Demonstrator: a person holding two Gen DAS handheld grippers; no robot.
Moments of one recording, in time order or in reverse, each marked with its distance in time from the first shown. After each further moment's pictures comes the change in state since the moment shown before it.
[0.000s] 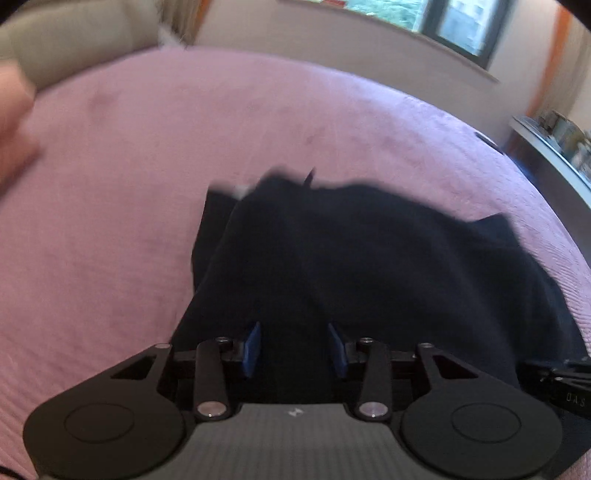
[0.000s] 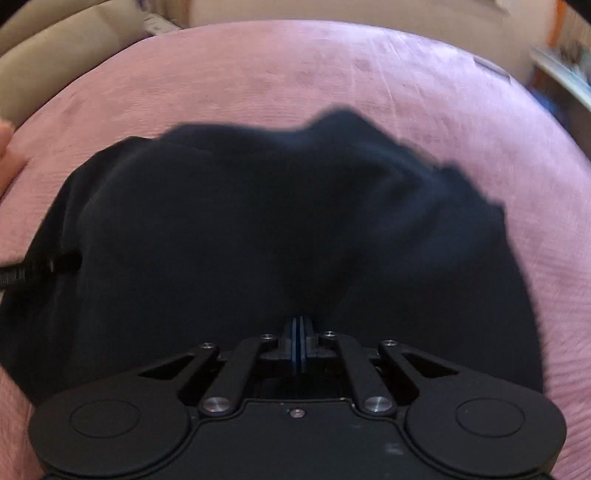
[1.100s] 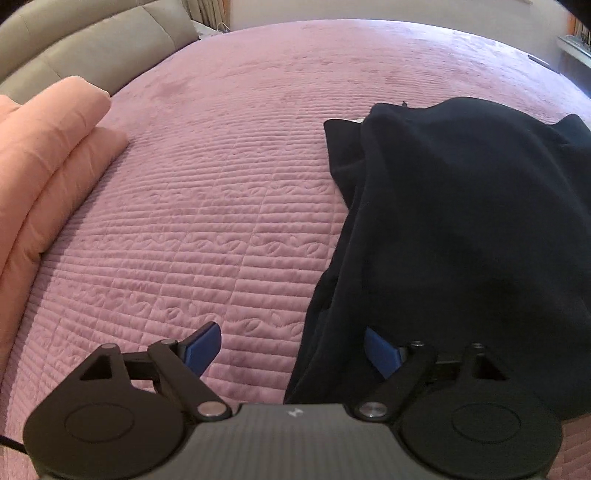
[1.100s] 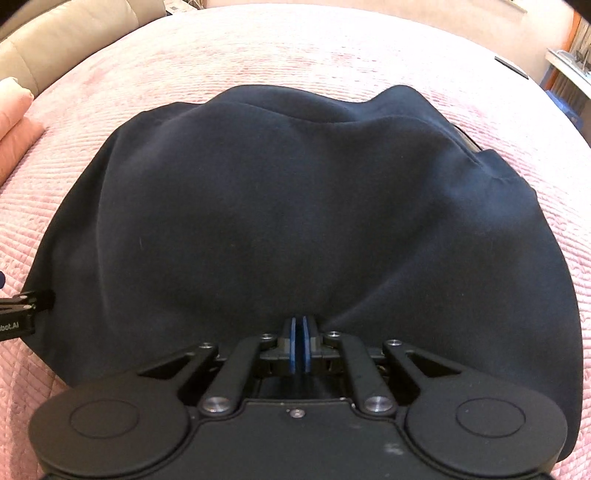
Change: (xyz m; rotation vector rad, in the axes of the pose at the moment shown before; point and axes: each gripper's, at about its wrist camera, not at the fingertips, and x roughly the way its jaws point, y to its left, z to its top) left arm -0.040 0.040 -0.033 0.178 0.120 0.334; right arm -0.012 0.056 -0.023 -0.055 0.048 0.000
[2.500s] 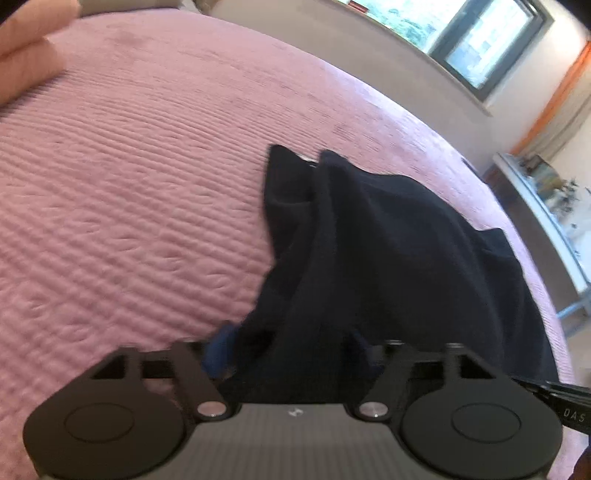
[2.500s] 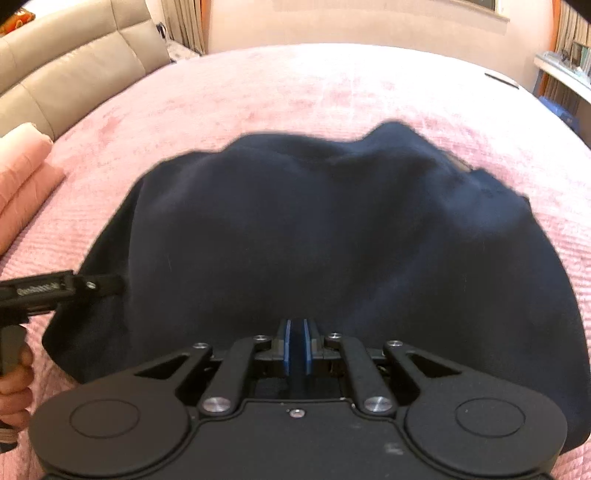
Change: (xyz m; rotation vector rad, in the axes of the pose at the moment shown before) left arm 0.049 0.031 0.015 -0.279 -0.095 -0.532; right arm -0.035 -0.001 -0.018 0.064 -0.159 0.069
